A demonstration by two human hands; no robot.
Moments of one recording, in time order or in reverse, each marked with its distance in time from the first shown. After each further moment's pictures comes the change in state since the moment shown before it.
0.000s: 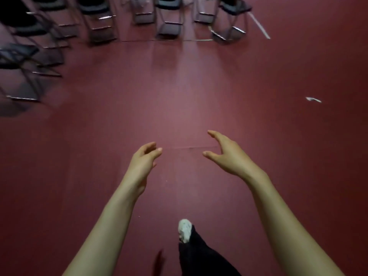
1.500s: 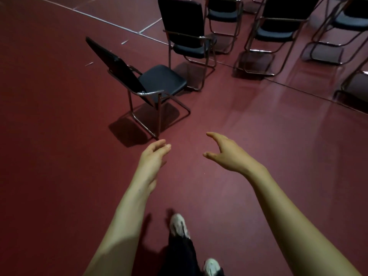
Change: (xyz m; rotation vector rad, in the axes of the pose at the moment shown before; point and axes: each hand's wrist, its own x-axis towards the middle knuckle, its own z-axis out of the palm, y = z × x) left_hand 0.967 0.455 -0.724 -0.328 0.584 -0.050; right_hand 1.165 -0.762 0.325 -0.152 -0.517 -0.519
